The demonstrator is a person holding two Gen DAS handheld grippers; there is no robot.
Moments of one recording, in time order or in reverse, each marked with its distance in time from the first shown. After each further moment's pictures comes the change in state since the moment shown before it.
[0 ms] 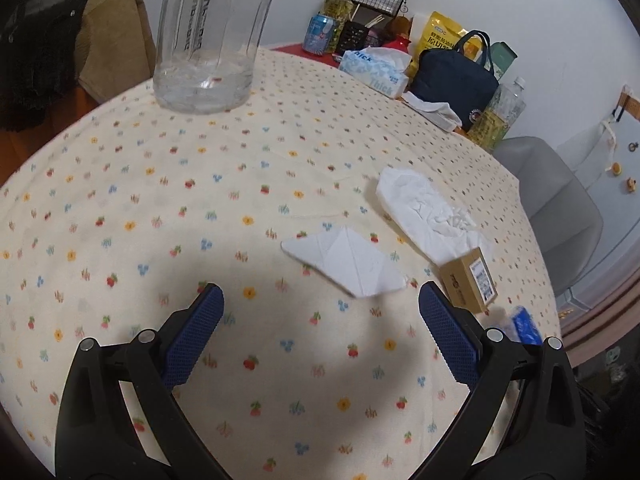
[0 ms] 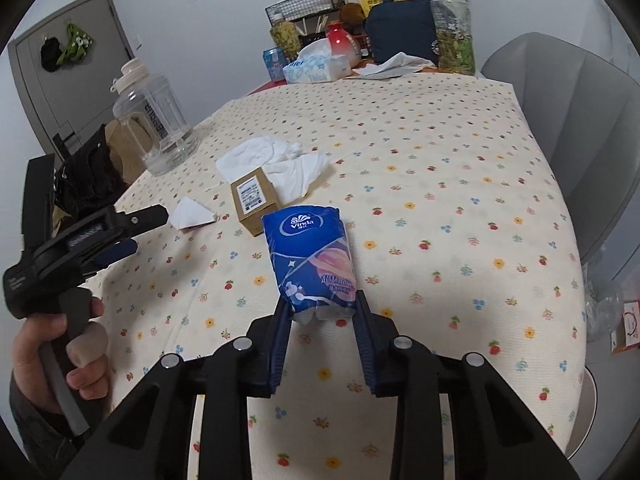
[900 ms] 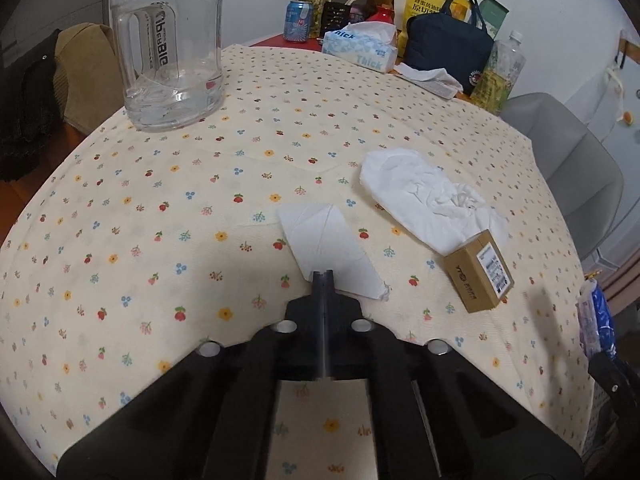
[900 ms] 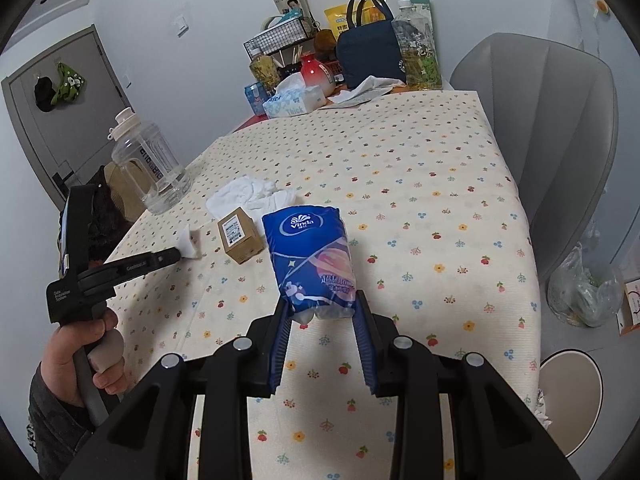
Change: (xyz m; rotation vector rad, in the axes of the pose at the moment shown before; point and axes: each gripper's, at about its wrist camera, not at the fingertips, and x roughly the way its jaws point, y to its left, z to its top) left arm 0.011 -0.025 0.006 0.125 0.066 0.067; right arm -0.039 -0.028 -0.001 0.083 -0.088 0.009
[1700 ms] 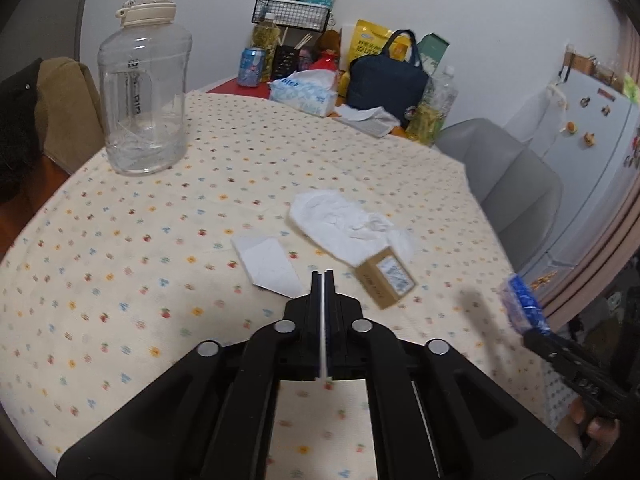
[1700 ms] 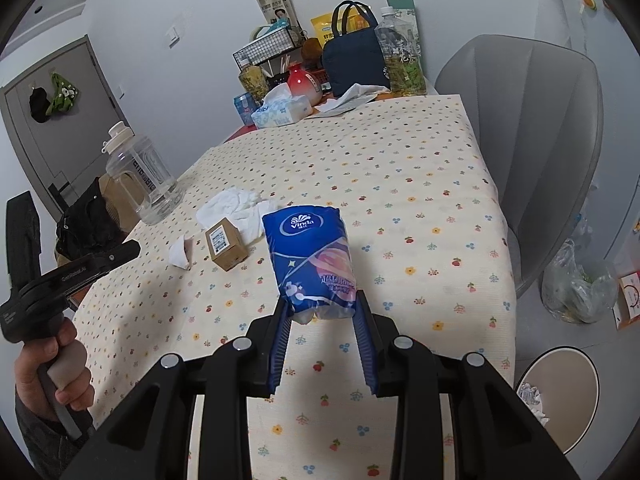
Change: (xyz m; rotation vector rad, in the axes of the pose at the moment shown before) left arm -0.058 -0.014 -0.004 0.059 -0.120 -0.151; right arm -0.013 -0.019 -0.001 0.032 -0.026 -0.018
